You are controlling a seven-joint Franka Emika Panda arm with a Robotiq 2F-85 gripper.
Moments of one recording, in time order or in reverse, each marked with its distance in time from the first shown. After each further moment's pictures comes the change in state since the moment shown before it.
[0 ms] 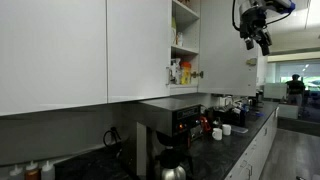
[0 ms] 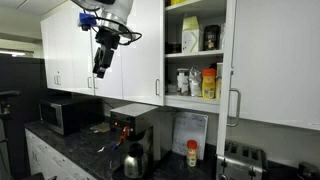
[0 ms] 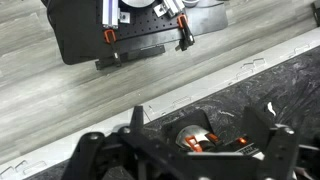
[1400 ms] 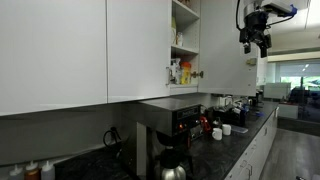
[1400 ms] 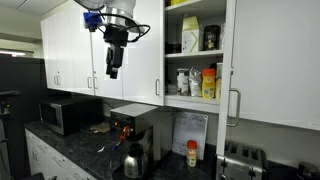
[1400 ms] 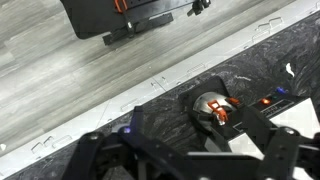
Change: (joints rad) arm -0.071 0.000 -0.018 -0.011 -0.043 0.146 -0.004
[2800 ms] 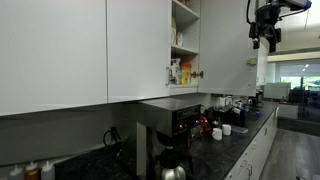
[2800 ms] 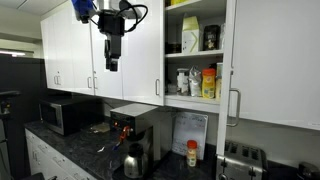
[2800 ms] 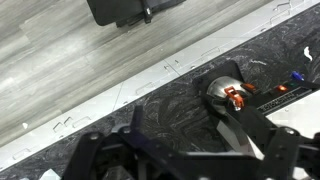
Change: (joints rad) arm -0.037 -0.088 -0.015 -0.023 -0.071 0.037 -0.032
